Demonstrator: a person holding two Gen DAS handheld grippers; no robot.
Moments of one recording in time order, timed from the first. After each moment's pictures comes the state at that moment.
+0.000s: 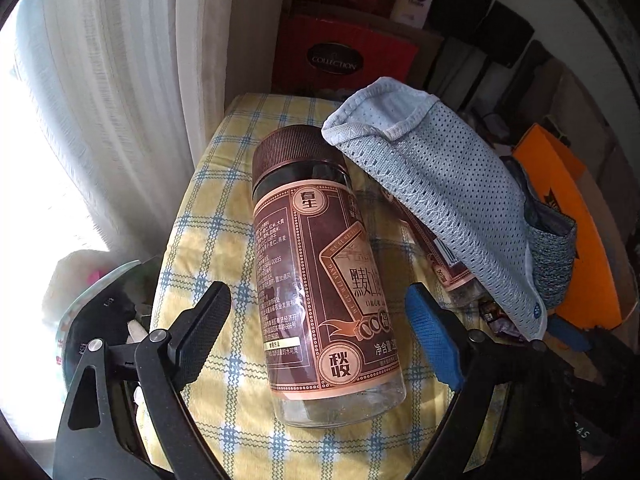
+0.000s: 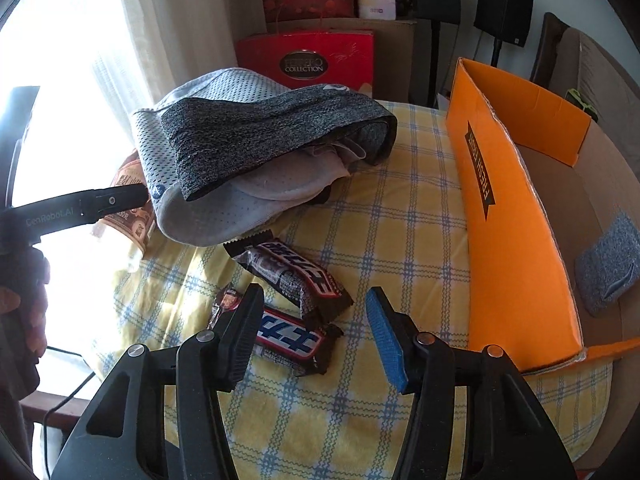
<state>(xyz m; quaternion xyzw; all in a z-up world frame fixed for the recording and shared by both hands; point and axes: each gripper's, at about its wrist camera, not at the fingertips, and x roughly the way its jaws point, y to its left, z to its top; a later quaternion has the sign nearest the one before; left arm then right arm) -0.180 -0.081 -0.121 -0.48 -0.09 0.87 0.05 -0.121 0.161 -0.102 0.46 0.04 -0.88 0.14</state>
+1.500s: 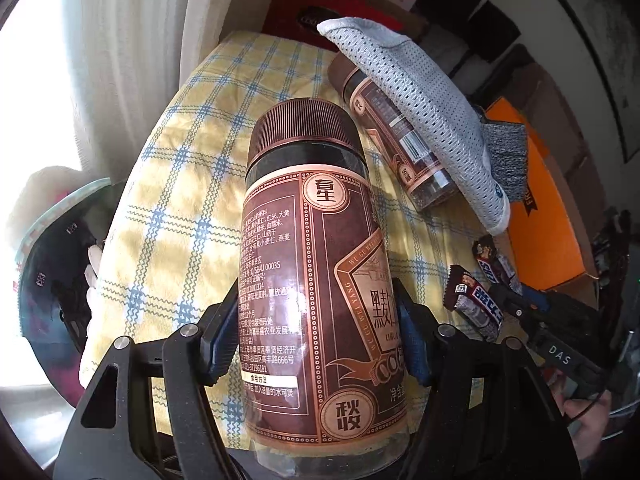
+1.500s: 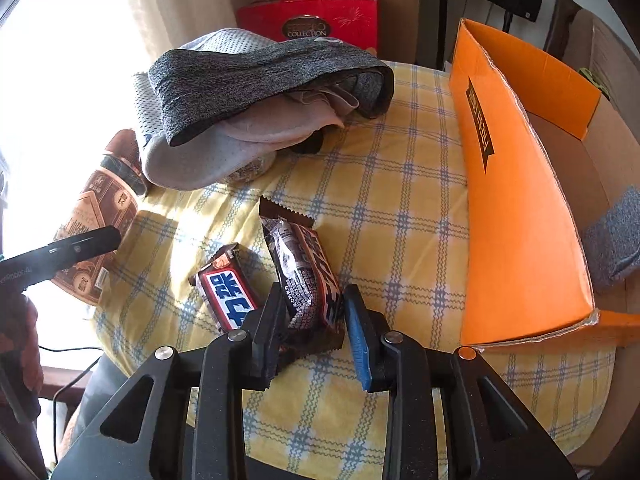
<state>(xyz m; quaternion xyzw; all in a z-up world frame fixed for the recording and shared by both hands) -0.112 -0.086 -0.141 -0.52 -0.16 0.83 0.10 -0.110 0.179 -0.114 0.50 0.04 -0.85 0.14</state>
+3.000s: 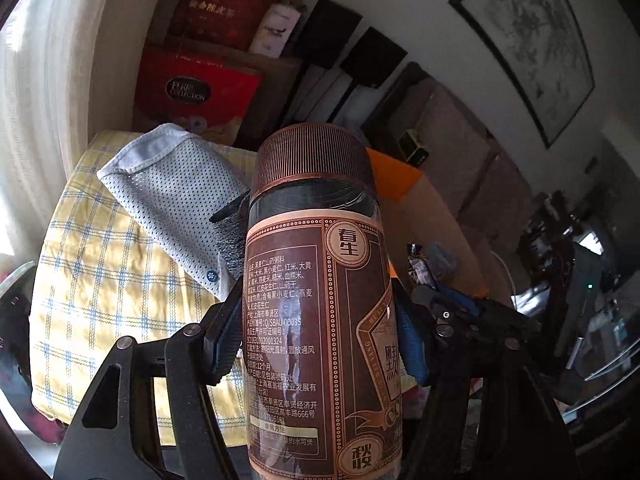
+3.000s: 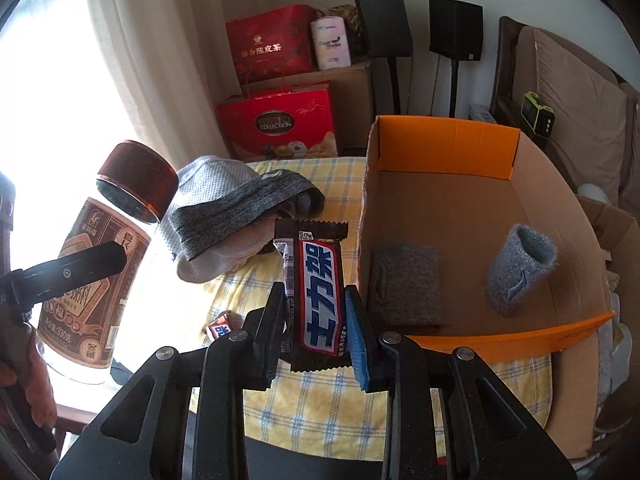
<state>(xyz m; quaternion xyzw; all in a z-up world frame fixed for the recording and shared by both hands) -0.112 0.021 -0.016 -0.43 -0.17 0.86 0.24 -0.094 0.255 -0.018 0.40 -0.03 -0.91 0.12</state>
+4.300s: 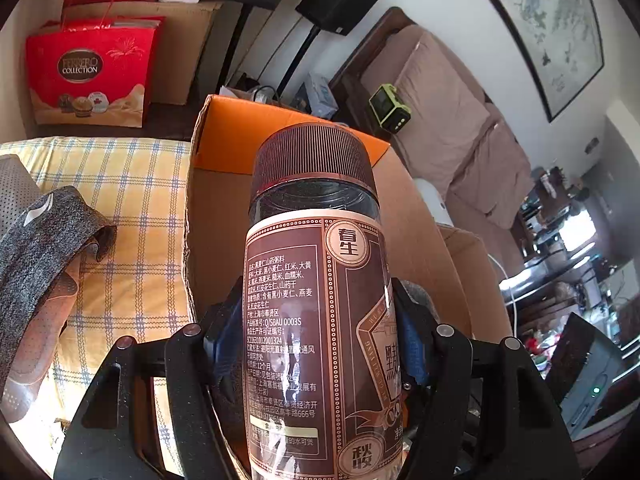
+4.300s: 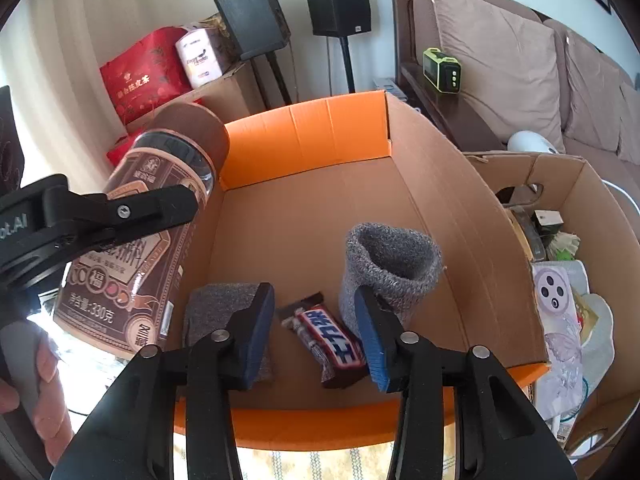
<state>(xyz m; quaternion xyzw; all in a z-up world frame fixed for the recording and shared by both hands) -0.221 0.219 -0.053 -0.49 -0.15 0.82 0.27 -0.140 0.387 -0.051 0.41 -0.10 -0.90 -0.01</state>
